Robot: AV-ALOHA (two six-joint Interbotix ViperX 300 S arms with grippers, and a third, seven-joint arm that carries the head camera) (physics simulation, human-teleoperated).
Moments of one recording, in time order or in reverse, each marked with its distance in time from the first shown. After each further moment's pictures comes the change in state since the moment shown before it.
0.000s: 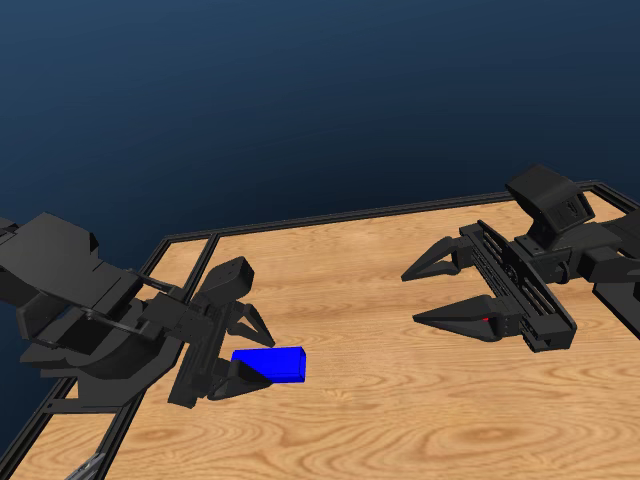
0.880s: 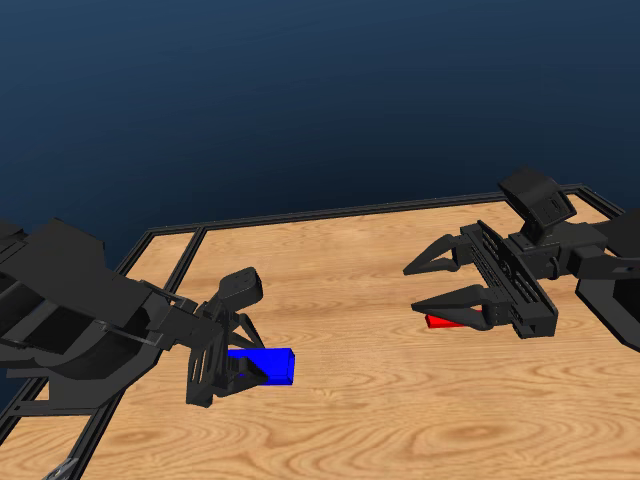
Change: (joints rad) left arm 0.026 0.168 0.007 0.063 -0.058 -0.195; right arm -0.039 -0.017 0.059 0.027 0.007 0.049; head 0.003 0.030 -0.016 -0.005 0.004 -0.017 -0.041
